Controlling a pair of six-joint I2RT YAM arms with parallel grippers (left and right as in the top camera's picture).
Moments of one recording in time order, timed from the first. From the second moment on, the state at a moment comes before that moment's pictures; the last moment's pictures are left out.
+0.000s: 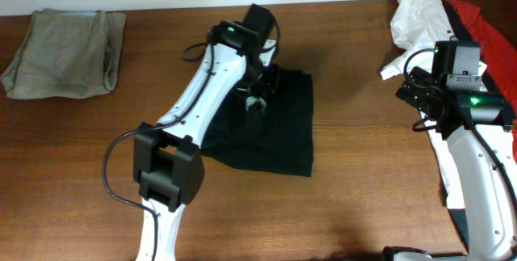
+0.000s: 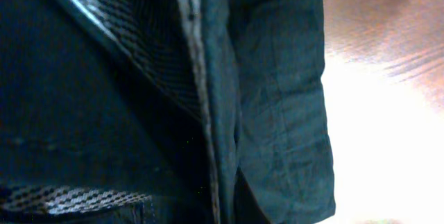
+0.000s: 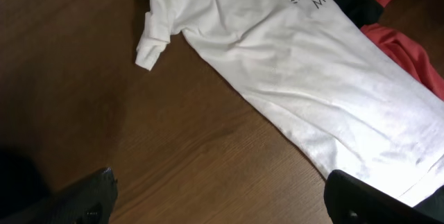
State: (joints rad) left arm -0.49 2.25 2.14 -1.24 0.19 -0.21; right arm -0.13 1.37 1.29 -0.93 0.30 0.47
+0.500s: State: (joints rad) left arm -0.68 2.36 2.14 -1.14 0.26 -0.24; right arm -0.13 1.37 1.29 -0.93 0.30 0.47
